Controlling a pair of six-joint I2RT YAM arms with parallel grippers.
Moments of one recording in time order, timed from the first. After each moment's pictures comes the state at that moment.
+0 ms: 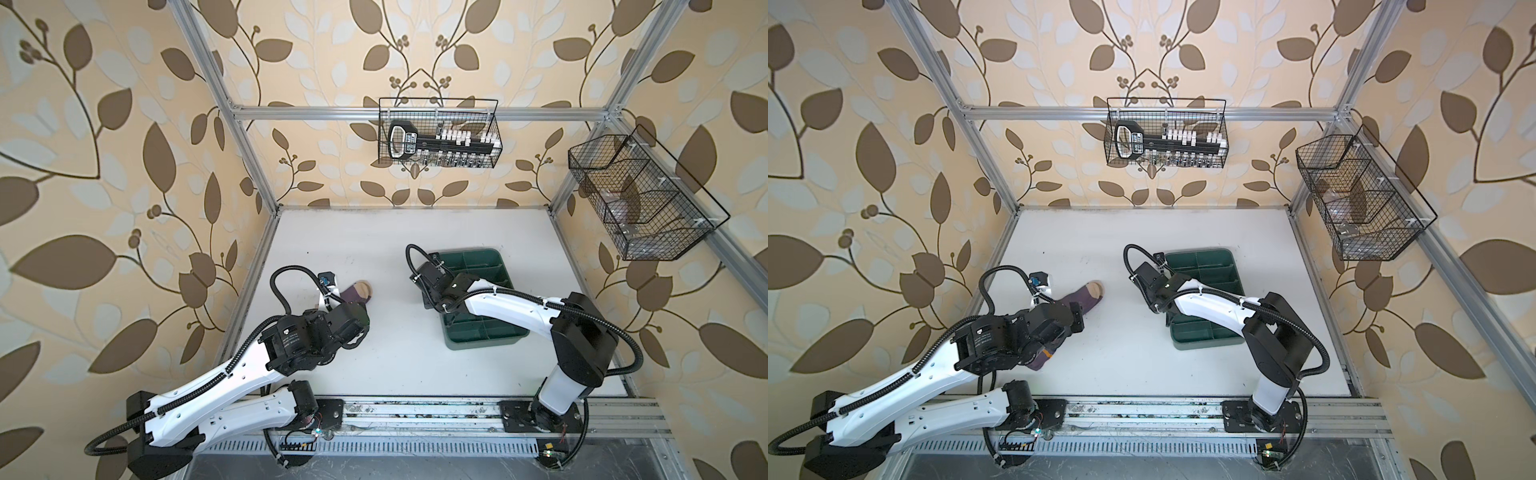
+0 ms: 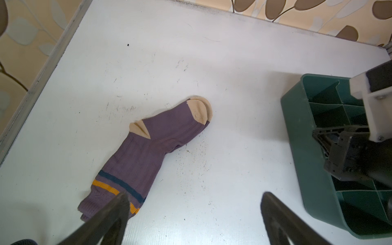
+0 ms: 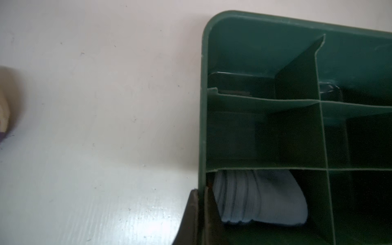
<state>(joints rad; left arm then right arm) -0.99 0.83 0.95 -1.11 -0.65 -1.00 0.82 1.72 1.19 -0.60 0.52 0.60</state>
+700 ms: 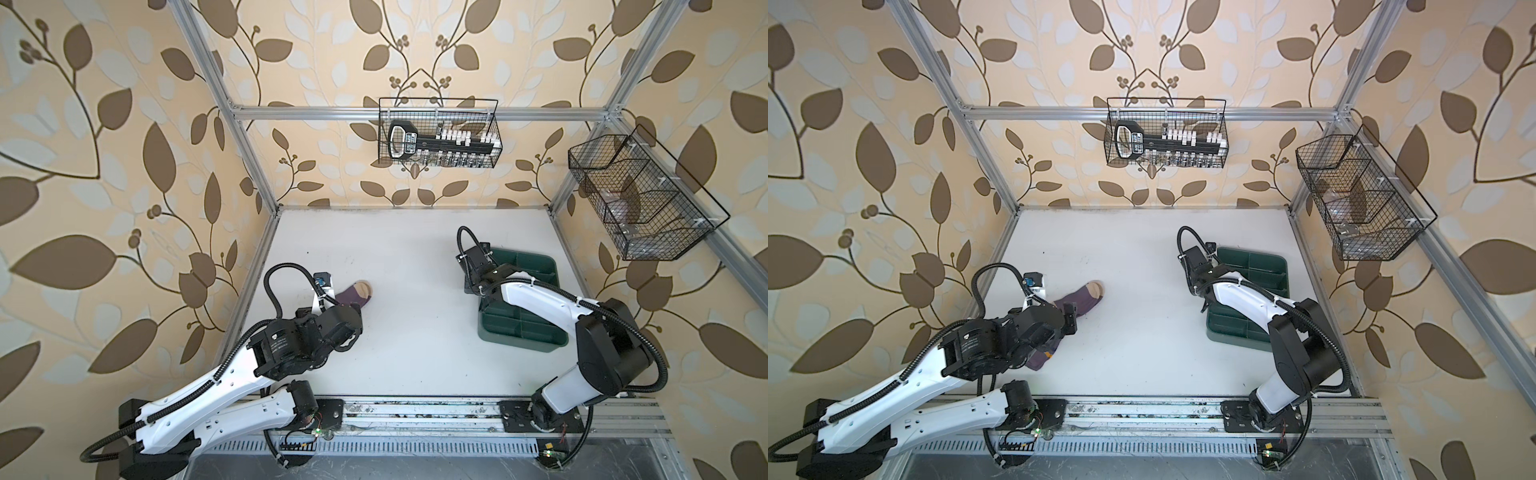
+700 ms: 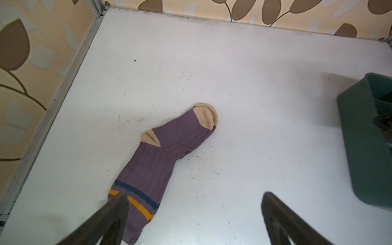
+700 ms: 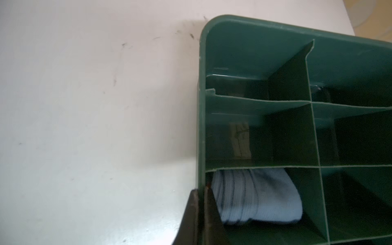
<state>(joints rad) -0.99 0.81 0.95 -1.12 -0.69 -0.89 0.46 1.58 1.02 -0.57 0.55 0.52</state>
